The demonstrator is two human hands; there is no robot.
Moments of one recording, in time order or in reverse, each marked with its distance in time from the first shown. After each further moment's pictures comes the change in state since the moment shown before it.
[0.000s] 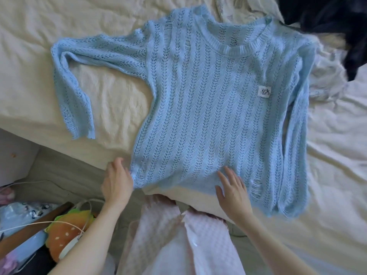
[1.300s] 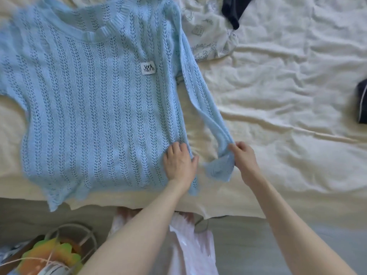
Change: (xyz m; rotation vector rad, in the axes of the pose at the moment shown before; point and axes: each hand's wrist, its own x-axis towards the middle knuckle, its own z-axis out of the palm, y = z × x) left_hand -0.163 0.333 0.154 0.227 -0.166 0.557; right_hand -0.014 0.266 -0.055 1.199 0.266 0.662
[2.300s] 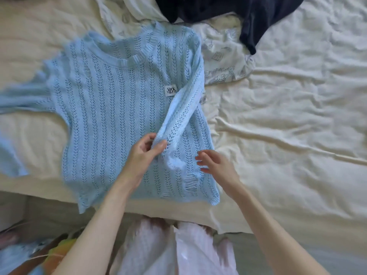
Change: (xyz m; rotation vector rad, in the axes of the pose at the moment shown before) left_hand 0.009 -0.104 -0.143 -1.273 -0.117 -0.085; right_hand -0.062 -0.075 0.071 0.065 -0.441 -0.126
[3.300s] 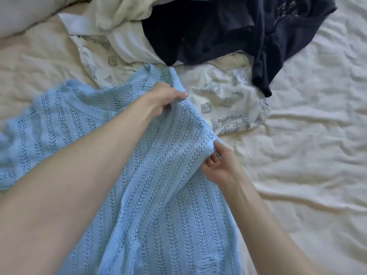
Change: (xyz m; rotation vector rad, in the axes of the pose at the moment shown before) left_hand 0.309 0.141 0.030 0.316 -0.051 -0.155; right_hand 0.171 -0.116 0.011 1.211 0.283 0.388
